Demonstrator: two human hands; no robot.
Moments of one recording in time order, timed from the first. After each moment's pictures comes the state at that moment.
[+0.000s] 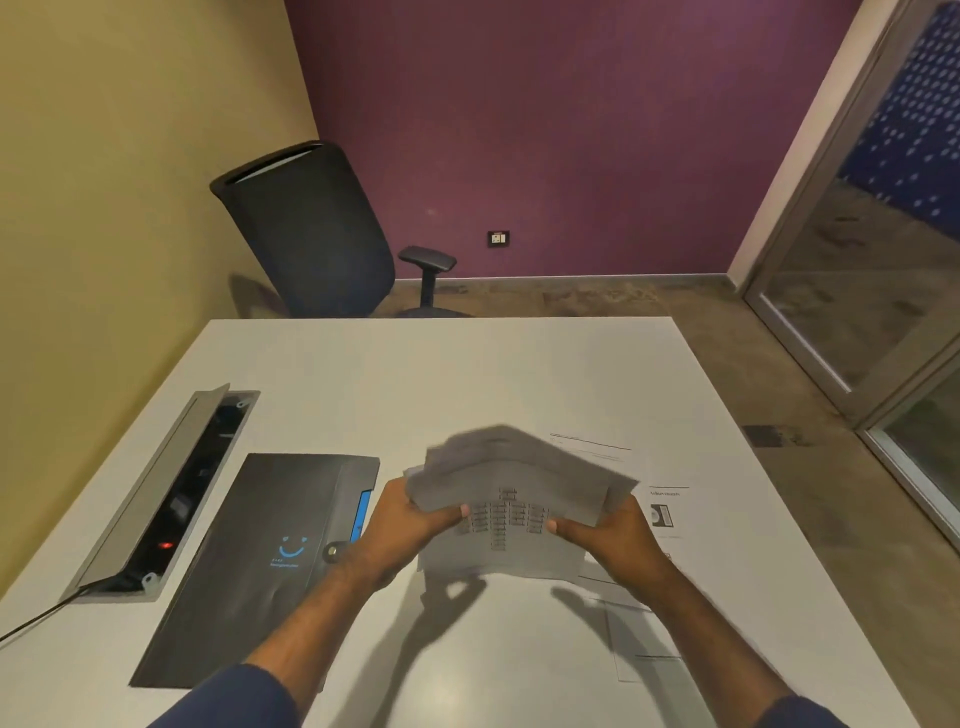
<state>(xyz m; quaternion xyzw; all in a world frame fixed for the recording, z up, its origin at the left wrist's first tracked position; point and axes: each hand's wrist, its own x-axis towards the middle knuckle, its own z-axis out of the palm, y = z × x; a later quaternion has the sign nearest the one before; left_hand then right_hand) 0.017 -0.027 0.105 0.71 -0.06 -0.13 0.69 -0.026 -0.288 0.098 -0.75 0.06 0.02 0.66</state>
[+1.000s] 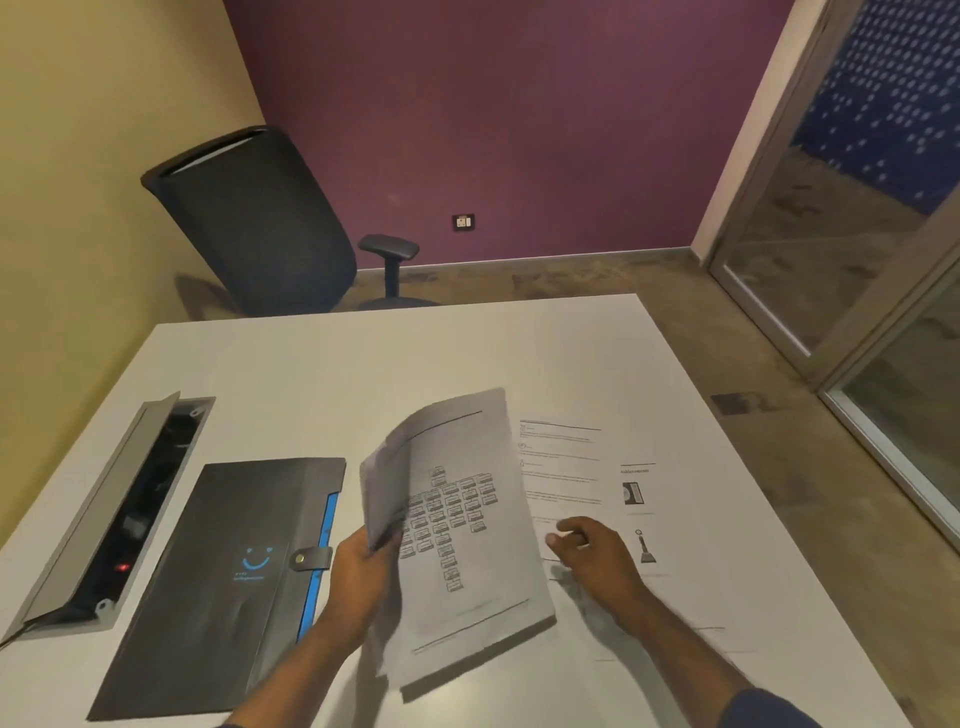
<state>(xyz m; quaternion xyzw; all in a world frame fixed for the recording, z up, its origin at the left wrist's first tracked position) -0.006 -0.023 0.030 0.79 0.15 -0.08 0.58 -0.053 -0.302 0.031 -0.69 0.26 0.05 0.67</state>
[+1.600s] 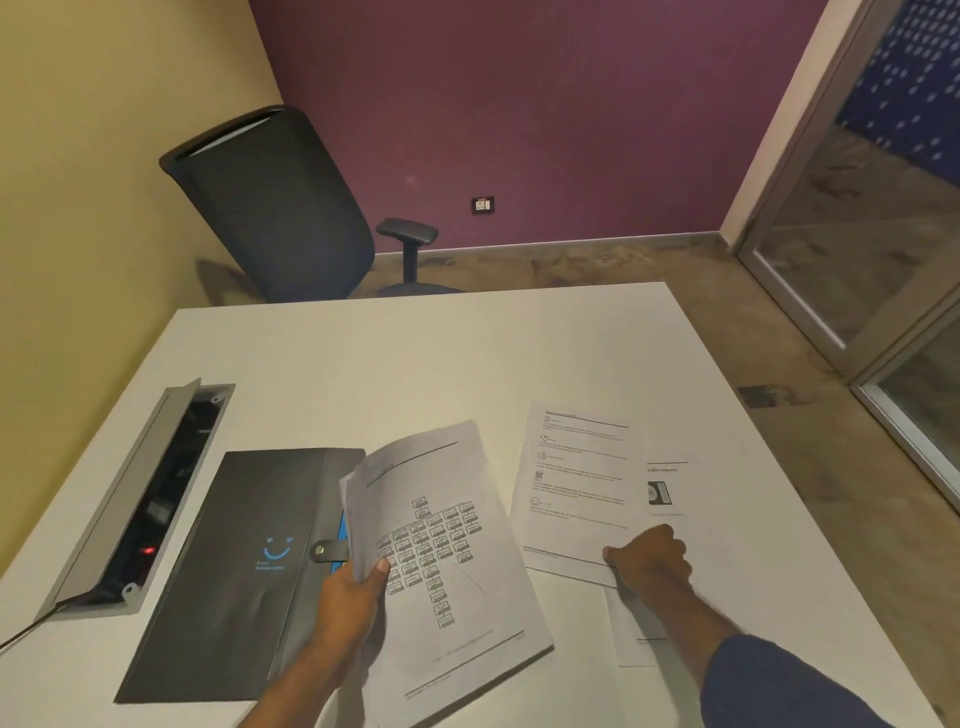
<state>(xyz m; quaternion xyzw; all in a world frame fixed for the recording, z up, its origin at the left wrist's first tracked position) -0.022 0.013 0.004 0.73 0.29 -0.13 0.60 -0.012 -0.334 -0.013 -0.81 0.50 0.17 0.27</state>
